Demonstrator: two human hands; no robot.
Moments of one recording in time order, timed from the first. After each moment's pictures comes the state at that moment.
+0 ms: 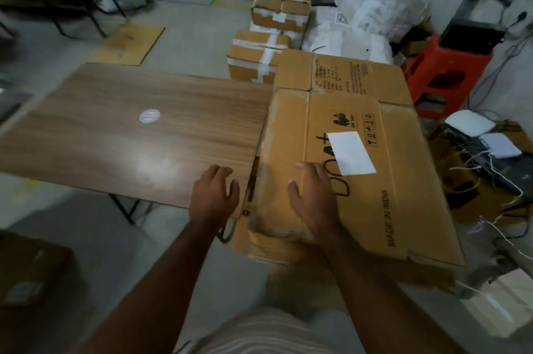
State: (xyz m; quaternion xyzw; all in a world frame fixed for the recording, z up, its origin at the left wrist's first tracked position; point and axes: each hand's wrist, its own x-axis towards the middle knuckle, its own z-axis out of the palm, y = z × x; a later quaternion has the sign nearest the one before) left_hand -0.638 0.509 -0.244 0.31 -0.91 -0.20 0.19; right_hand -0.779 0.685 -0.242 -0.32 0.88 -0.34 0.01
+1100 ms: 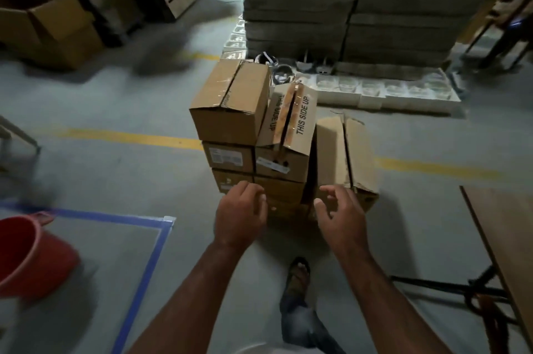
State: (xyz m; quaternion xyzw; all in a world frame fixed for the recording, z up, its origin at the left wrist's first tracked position) left_hand 0.112 0.339 -0.236 0.81 -0.47 0.04 0.35; right_hand -0.064 0.216 -0.232 -0.78 0.43 -0.32 0.31
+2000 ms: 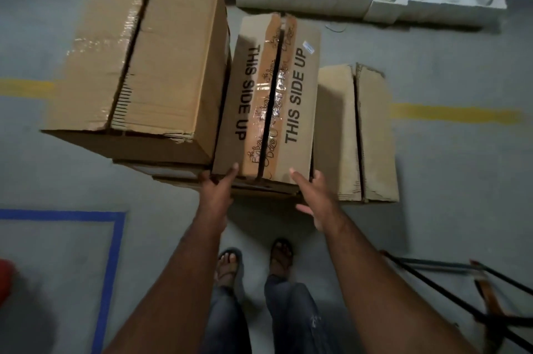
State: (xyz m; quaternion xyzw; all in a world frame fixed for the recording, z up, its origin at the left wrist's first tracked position) left_hand 0.322 0.018 -0.435 0.73 0.15 -0.46 0.49; right_hand 0.156 -0.096 -0.425 -0.40 0.66 -0.02 0.64
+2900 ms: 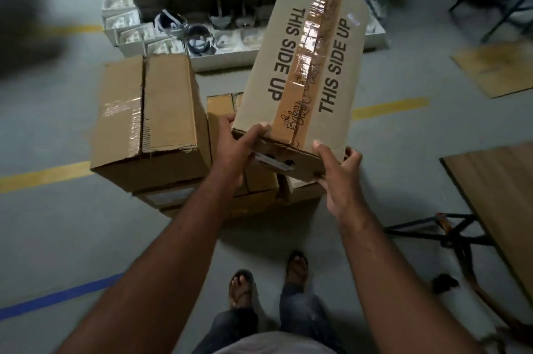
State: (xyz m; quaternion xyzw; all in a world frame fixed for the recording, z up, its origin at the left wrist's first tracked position) left_hand 0.280 0.036 -0.216 0.63 -0.23 -0.50 0.55; right_hand 0.088 0.015 -0.236 -0.33 0.63 -0.43 0.56
